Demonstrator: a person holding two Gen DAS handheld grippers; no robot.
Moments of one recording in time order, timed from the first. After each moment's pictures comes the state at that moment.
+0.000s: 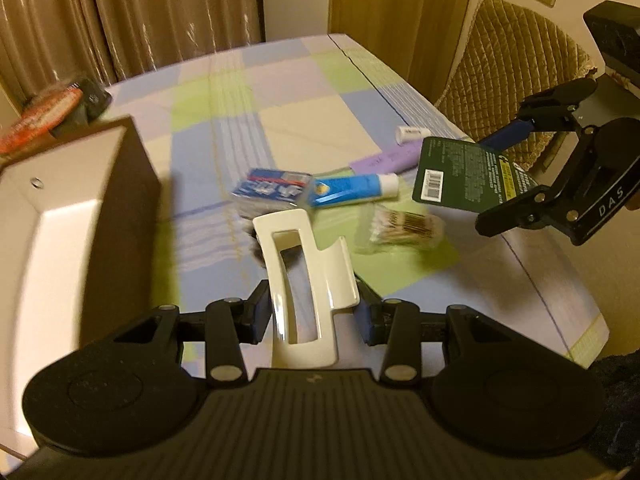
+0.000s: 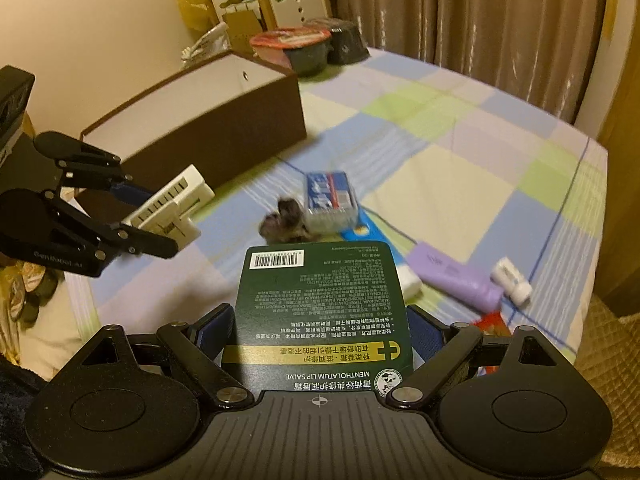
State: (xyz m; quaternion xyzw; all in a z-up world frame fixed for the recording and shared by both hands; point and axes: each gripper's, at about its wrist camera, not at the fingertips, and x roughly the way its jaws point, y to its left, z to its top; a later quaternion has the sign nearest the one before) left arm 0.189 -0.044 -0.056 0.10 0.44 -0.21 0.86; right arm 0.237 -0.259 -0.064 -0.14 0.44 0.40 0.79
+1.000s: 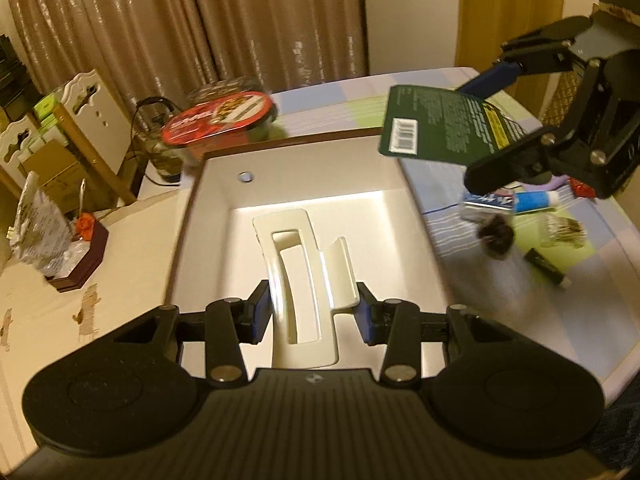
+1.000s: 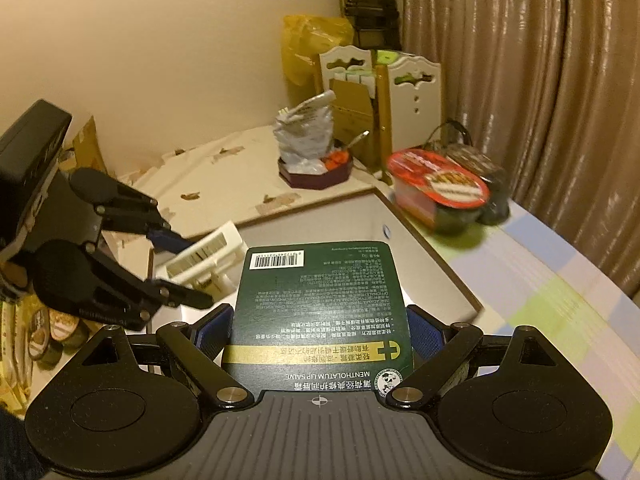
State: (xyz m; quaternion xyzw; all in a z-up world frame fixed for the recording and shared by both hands) left arm 0.210 0.178 0.003 0.12 0.41 -0.11 0.90; right arm 0.248 0.018 -0.002 -0.17 0.33 0.52 0.77
